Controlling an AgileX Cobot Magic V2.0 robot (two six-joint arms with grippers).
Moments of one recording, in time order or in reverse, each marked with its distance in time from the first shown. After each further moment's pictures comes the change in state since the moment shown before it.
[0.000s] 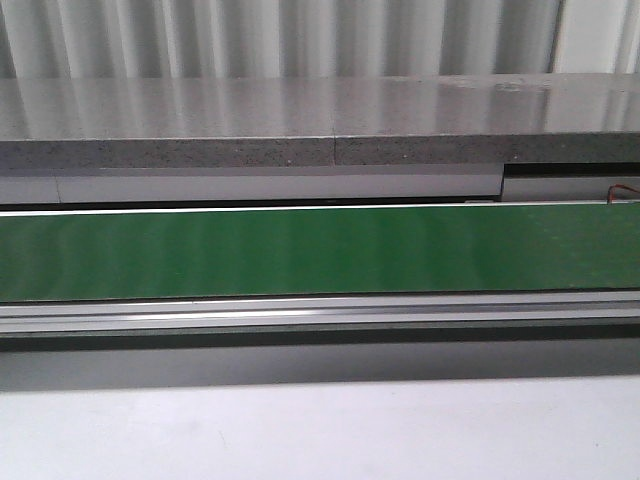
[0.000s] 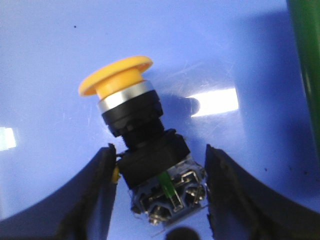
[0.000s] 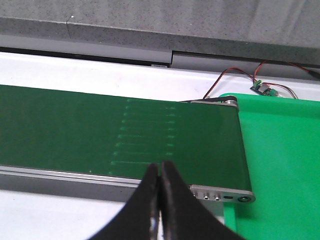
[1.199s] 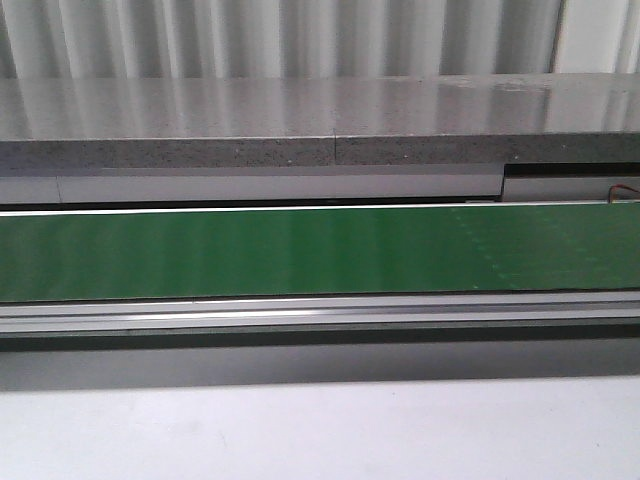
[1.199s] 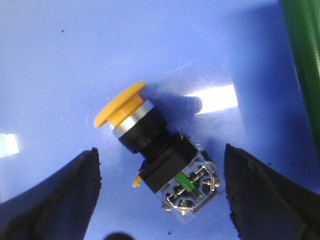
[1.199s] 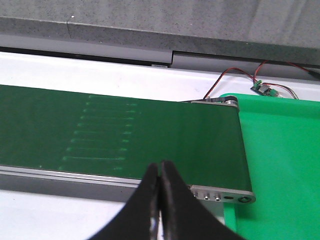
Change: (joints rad) left arm 0.000 0.000 0.000 0.000 0.006 0.043; right arm 0.000 0.000 0.000 0.000 0.000 0.000
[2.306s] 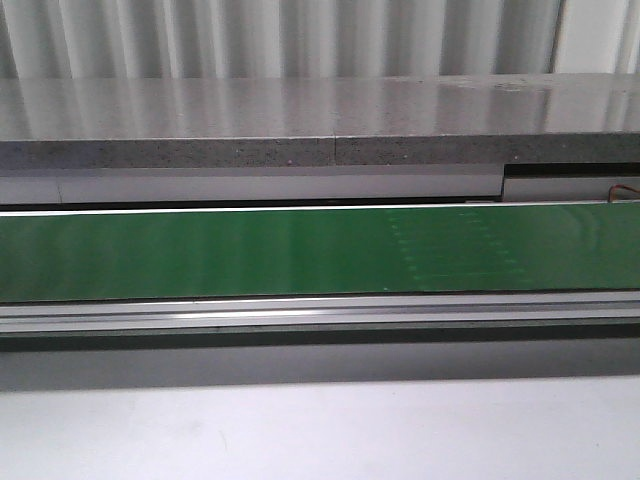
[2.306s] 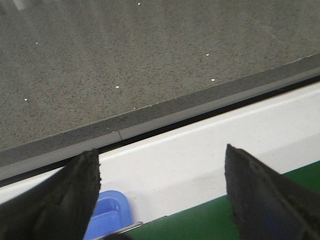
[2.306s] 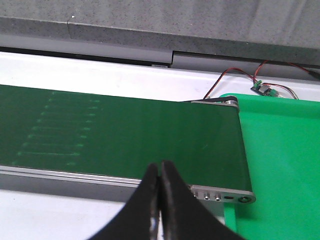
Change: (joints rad) left arm -0.359 -0.742 0.162 -0.431 -0.108 0.004; right arm 0.000 0.000 0.000 0.000 0.000 -0.002
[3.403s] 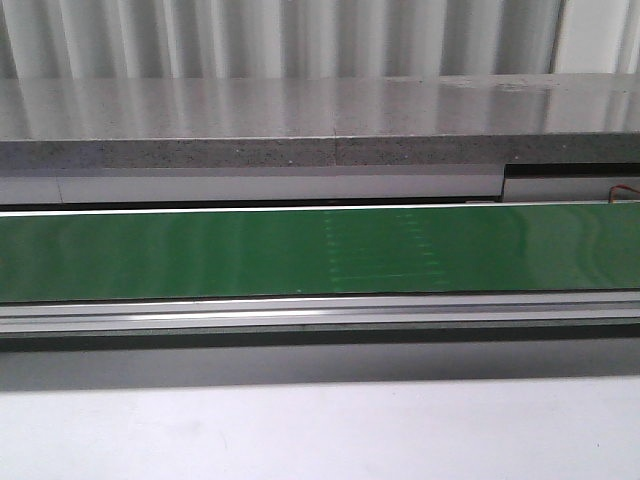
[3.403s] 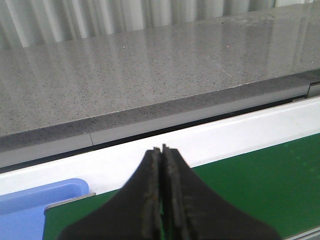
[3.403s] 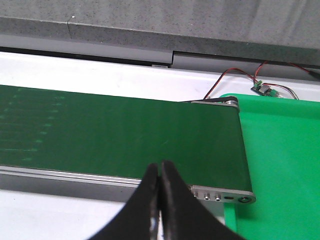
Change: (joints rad) left arm -0.025 -0.583 0.434 -0.144 -0.029 -0.002; right arm 0.000 0.000 0.000 0.000 0.000 0.000
